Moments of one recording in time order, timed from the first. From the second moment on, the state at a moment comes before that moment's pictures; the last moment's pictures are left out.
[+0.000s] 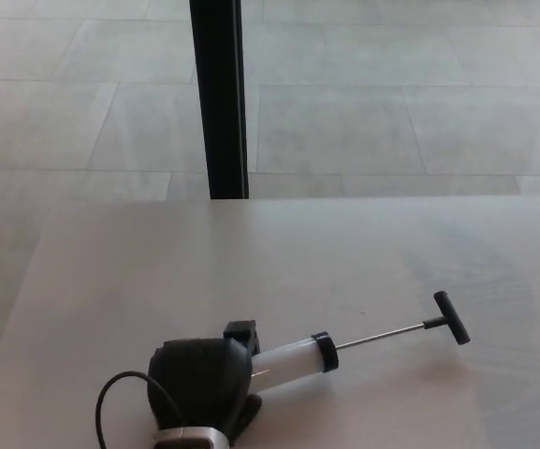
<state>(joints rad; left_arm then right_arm) -0.22 0.13 -0.54 0.24 1.03 0.47 0.25 -0.26 -0.36 -0.24 -0.09 0.08 0.21 -0.02</state>
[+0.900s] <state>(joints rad) -0.19 0.22 -0.38 0.20 0.81 0.09 0.35 -0.30 -0.35 -0.14 0.03 0.11 0.33 0.11</state>
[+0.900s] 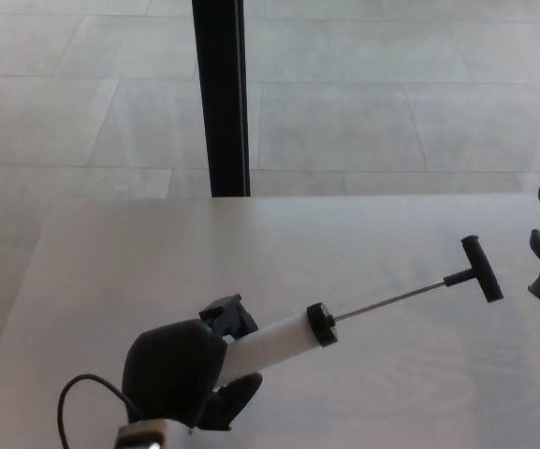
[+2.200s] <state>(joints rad) -0.29 0.37 -0.28 0.17 0.77 -0.07 0.36 -0.30 -0.29 -0.06 -0.01 0.13 0.52 0.20</state>
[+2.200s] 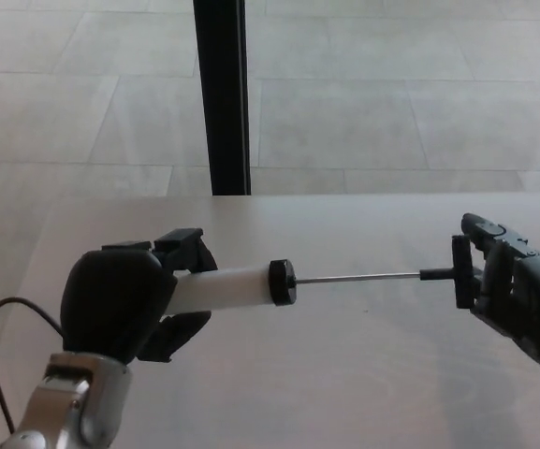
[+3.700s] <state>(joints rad) -0.30 0.39 -0.30 0.21 0.80 -0.07 0.37 -0.35 -0.18 -0.14 -0.03 0.16 0.55 0.14</state>
